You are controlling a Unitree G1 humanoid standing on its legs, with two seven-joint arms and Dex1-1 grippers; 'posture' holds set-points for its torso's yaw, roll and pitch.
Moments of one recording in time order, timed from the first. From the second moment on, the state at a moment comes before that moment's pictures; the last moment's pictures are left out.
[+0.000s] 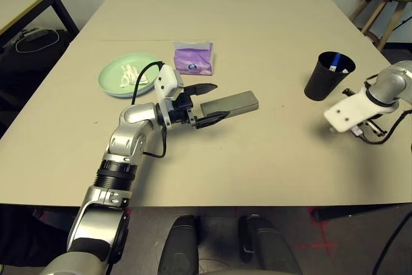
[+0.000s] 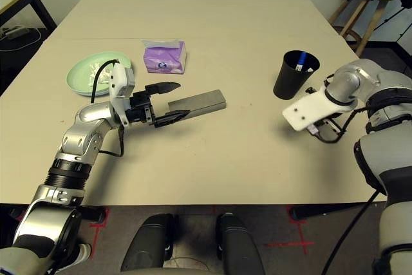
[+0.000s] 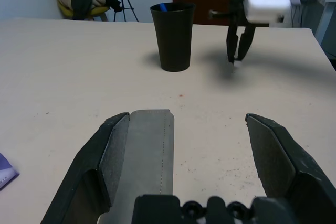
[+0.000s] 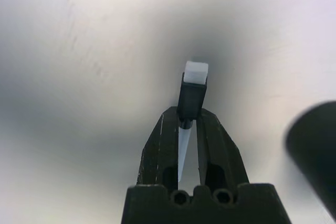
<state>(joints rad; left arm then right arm) -0.58 0.37 -0.06 0.22 -0.32 0.13 -1.10 -1.22 -0.81 0.41 1.35 -0.50 -0.76 1.47</state>
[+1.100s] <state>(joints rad) -0.66 0.36 -0.08 0.33 -0.31 0.08 -1.15 -0.92 -0.64 -0.36 0.63 0.50 0.21 0.95</state>
